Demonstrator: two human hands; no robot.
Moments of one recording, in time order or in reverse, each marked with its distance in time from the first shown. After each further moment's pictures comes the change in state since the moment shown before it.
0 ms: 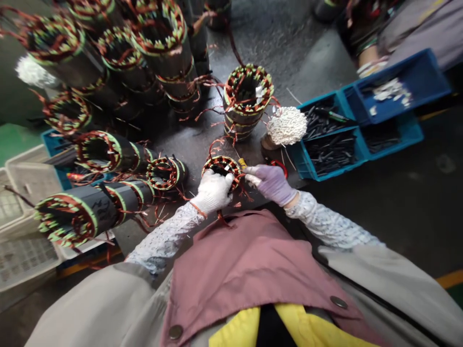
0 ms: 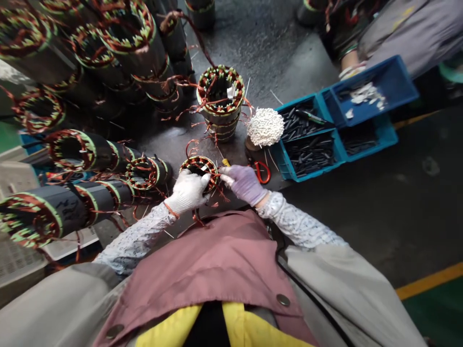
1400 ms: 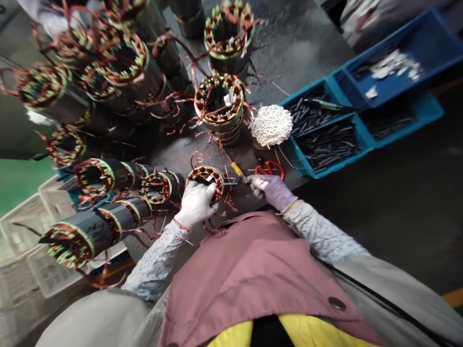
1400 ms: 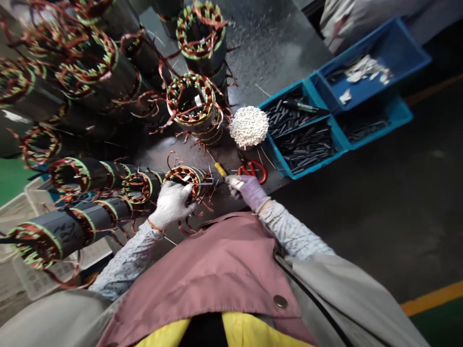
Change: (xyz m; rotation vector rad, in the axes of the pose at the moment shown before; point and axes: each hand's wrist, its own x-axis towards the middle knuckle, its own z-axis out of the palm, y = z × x) left_hand -0.013 -0.016 0.003 0.049 0.011 -0.030; right_hand -0.017 0.037 -0.005 0.704 0.053 0.545
